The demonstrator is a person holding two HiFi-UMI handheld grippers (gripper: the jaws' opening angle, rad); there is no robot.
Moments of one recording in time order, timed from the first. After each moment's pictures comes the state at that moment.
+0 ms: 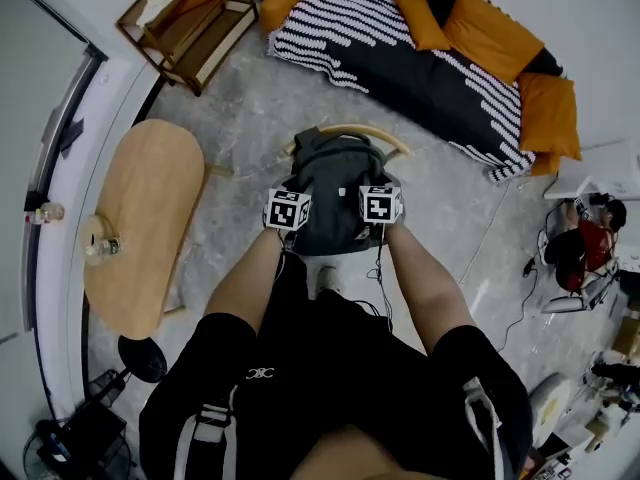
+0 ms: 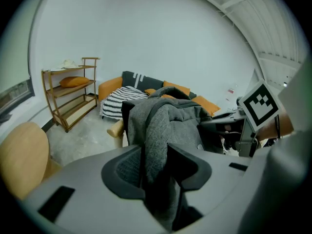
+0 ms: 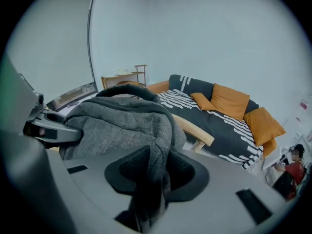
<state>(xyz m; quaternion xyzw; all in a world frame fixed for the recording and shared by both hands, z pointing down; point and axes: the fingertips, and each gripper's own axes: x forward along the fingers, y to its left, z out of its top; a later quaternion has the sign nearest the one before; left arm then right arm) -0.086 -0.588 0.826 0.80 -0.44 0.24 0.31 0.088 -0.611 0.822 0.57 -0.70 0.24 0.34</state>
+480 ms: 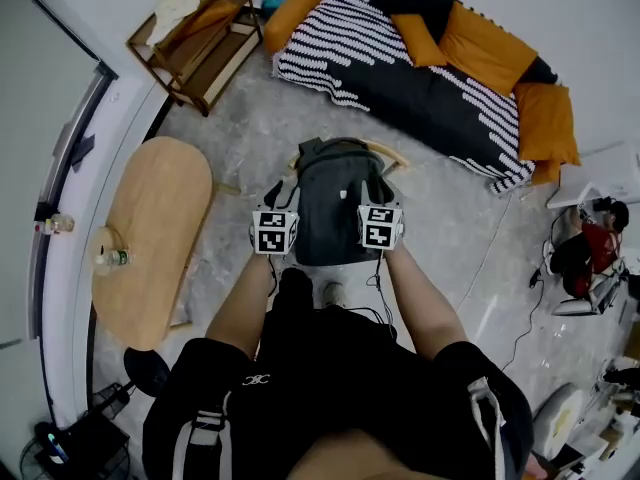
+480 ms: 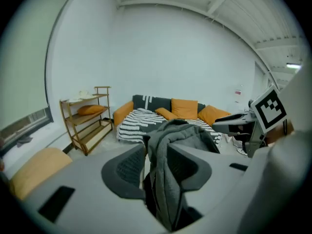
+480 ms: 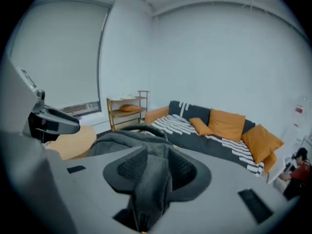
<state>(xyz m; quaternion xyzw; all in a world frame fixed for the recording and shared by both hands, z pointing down) -0.133 -0.570 0.728 0.80 -0.53 0.20 0.20 0.074 -0.589 0.726 0.60 -0.75 0.15 0.25</state>
